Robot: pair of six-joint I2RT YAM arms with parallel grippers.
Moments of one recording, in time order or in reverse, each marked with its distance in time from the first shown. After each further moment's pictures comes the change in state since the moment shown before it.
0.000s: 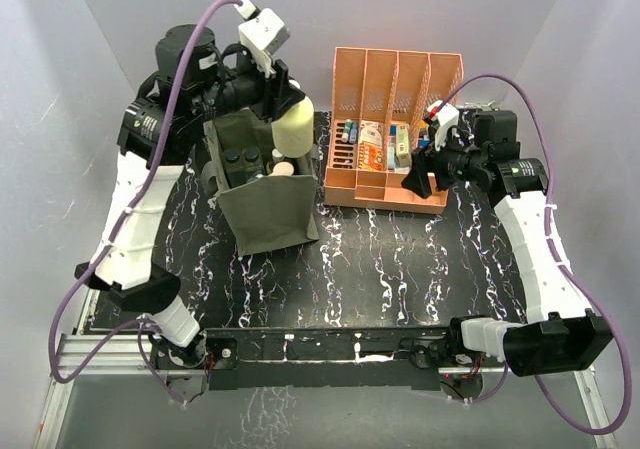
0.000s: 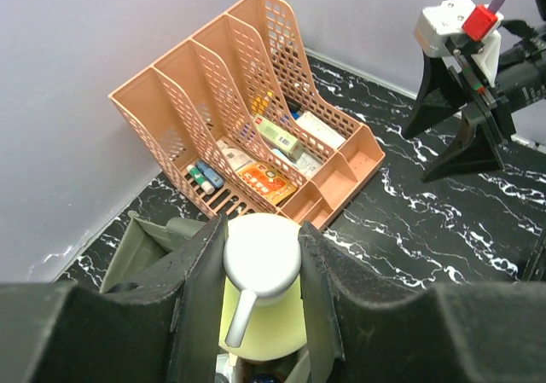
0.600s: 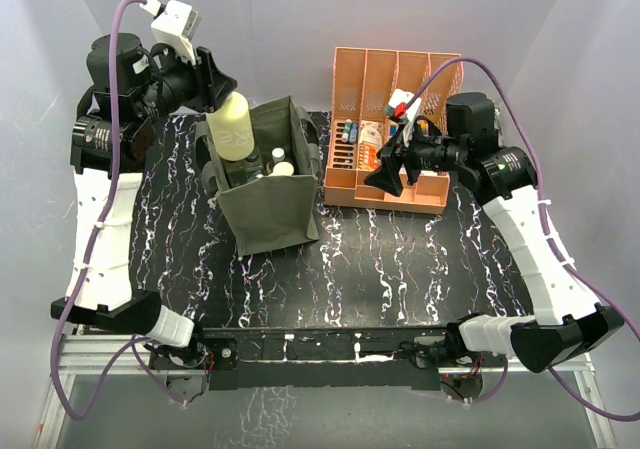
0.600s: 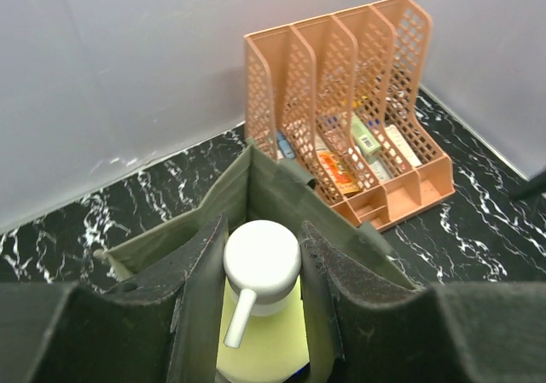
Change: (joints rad) left arm 0.319 -0.189 -0.233 0.089 0.013 -0.159; right arm 0.243 0.040 0.176 0.029 -0.114 -0.030
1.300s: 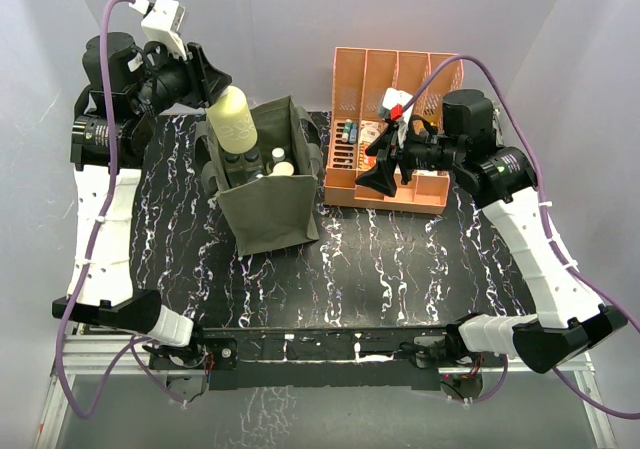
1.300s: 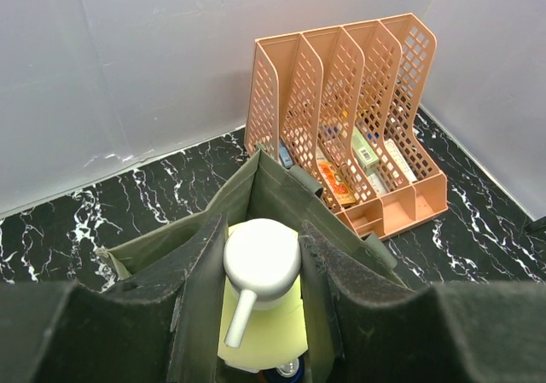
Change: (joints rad) left arm 0.089 0.000 -0.061 0.065 0.031 -0.084; right arm 0.078 0.001 0.049 0.047 -0.050 -0.015
